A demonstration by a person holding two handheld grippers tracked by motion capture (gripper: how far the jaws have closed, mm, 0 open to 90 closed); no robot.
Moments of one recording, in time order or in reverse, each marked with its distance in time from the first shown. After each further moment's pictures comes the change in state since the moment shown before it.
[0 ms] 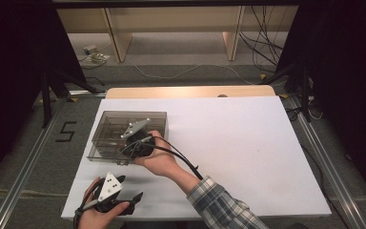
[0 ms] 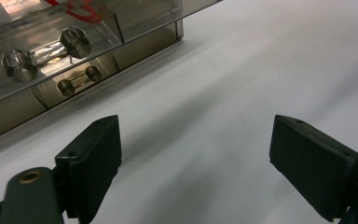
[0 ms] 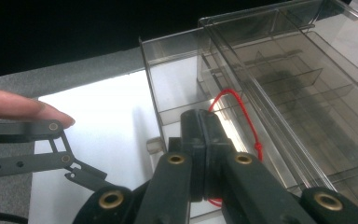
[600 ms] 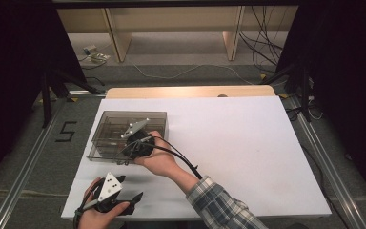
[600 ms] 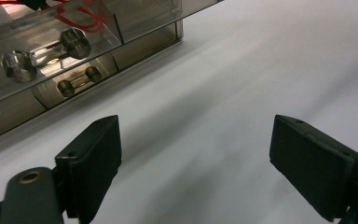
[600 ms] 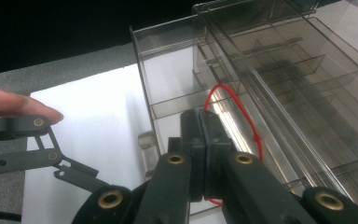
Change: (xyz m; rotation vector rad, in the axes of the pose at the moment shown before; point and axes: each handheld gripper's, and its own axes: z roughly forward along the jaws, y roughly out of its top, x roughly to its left) left arm 0.000 0.000 0.000 -0.001 -0.001 0.001; right arm -0.003 -0.003 0.006 0.024 -0.006 0.020
